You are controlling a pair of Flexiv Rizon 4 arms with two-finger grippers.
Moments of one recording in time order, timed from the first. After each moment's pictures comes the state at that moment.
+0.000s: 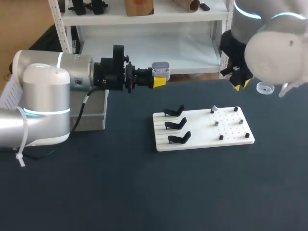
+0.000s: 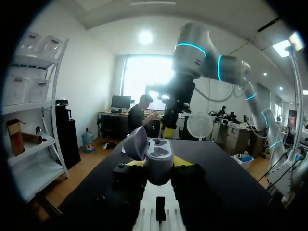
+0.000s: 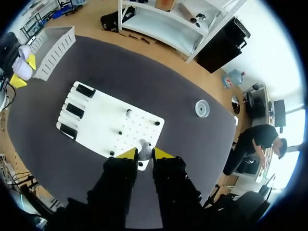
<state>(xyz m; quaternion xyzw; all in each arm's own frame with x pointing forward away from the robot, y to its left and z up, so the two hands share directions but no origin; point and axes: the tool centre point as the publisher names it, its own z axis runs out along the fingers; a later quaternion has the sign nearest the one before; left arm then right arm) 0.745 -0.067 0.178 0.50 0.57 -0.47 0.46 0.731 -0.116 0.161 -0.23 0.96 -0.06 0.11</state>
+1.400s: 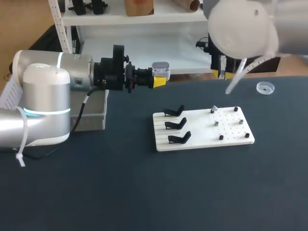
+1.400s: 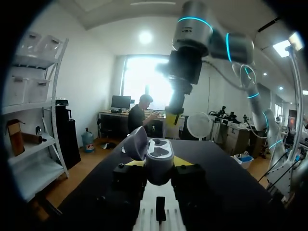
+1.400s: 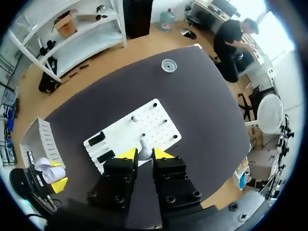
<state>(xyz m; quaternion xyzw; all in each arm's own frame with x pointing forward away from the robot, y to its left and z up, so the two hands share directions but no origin) 0.745 -0.067 0.178 0.50 0.57 -0.47 0.46 0.721 -0.056 0.206 0.25 0.96 -0.04 0.10</state>
